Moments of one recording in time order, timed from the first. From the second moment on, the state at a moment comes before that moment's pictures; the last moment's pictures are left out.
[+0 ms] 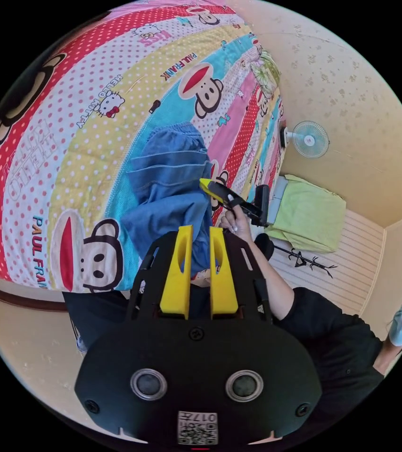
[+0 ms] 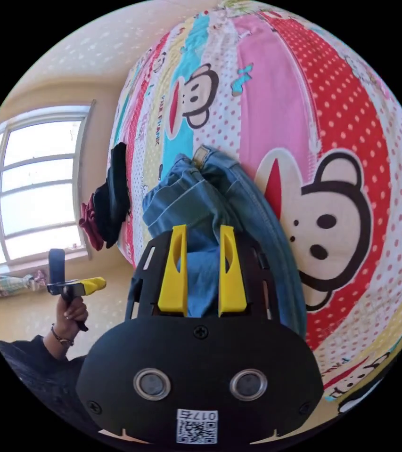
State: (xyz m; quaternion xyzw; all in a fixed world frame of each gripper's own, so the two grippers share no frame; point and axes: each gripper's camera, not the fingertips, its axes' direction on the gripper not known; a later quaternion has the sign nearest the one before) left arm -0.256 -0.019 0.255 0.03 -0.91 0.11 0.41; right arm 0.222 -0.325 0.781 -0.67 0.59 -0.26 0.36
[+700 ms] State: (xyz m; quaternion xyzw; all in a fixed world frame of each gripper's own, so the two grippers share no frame) left arm -0.330 -0.123 0.283 -0.02 -0.89 0.12 0.44; right arm 0.213 -0.306 0.827 -0.69 0.54 -0.36 0.32
